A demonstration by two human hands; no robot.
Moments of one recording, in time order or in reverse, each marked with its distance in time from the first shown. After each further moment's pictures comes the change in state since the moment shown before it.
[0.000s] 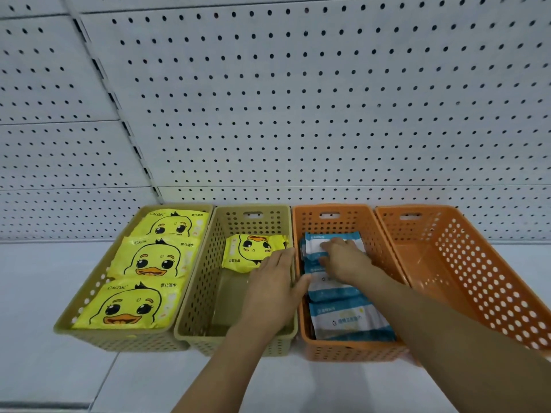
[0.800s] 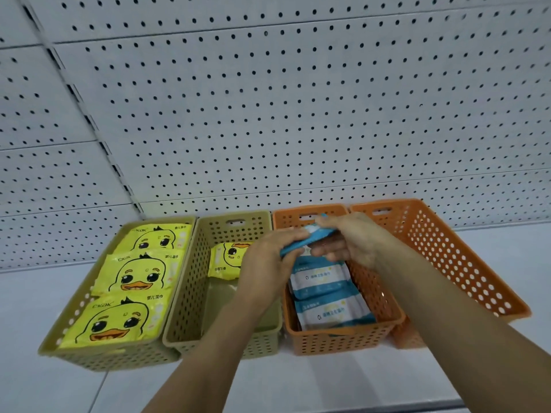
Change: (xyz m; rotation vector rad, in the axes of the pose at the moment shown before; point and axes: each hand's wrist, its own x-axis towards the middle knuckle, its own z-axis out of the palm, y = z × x) left_hand 0.016 0.022 -0.019 -0.290 0.251 0.340; right_hand -0.089 -0.003 -0.092 1.434 -0.059 0.199
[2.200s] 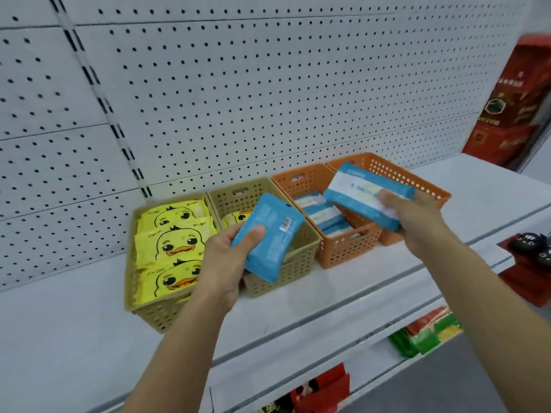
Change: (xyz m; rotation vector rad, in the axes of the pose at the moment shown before) left_hand -0.113 -0.035 -0.161 -0.985 -0.204 -0.657; right_hand -0.163 0.067 0.091 0.268 0.741 -0.347
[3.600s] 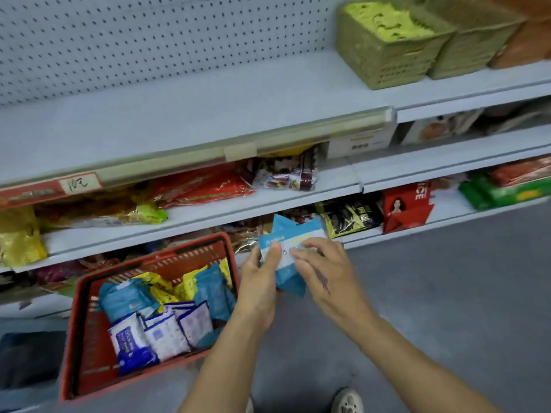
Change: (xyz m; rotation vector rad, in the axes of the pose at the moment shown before) left_hand -0.457 -0.147 -0.448 -0.180 0.255 -0.296; right_hand -0.664 0.292 0.234 -0.721 -0.527 -0.595
